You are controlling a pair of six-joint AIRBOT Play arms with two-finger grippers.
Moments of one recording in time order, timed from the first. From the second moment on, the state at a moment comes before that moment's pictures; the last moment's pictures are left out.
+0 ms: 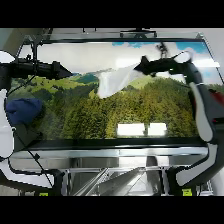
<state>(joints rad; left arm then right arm) 0.11 -1.61 1.69 0.65 -1.43 -1.19 -0.04 -1.74 1.73 -0.64 1.06 1.49</state>
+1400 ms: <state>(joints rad) 0.11 -1.61 1.69 0.65 -1.45 -1.19 -0.93 -1.38 1.69 -0.87 1.32 1.63</state>
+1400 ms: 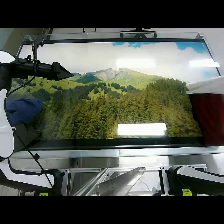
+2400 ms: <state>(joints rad) 0.11 -1.61 1.69 0.65 -1.51 -1.19 -0.98 -1.16 1.09 -1.36 1.39 1.83</state>
